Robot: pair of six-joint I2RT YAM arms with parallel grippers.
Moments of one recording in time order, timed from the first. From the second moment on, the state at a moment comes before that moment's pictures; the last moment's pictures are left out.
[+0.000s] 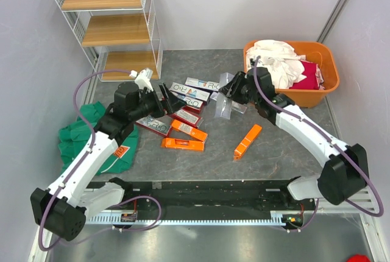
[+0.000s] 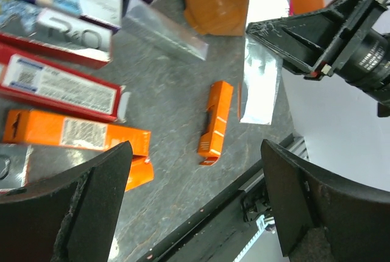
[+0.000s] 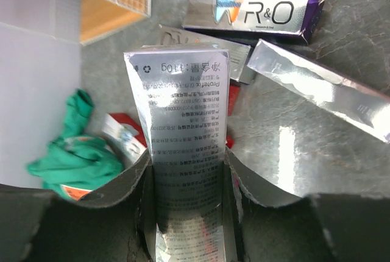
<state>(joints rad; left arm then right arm) -0.40 1.02 0.91 -0.28 0.34 -0.67 0.48 1.38 1.11 -0.23 -0.03 0.77</state>
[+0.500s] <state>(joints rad) -0.68 1.20 1.08 -0.21 0.23 -0.65 0.39 1.09 0.85 -0.06 0.02 1.25</state>
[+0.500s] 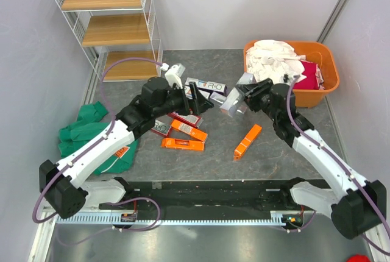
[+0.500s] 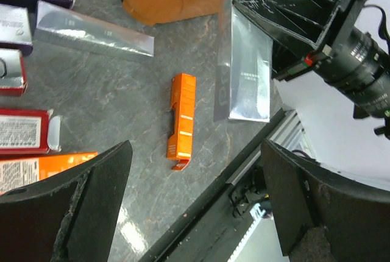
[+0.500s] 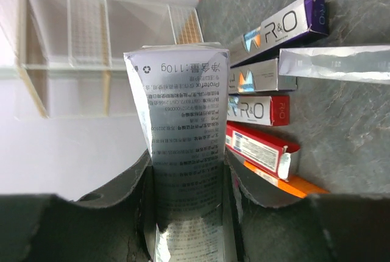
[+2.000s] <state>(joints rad) -1.00 1.44 1.22 -0.04 -0.11 -0.35 0.38 0.97 0.69 0.05 0.02 1.66</state>
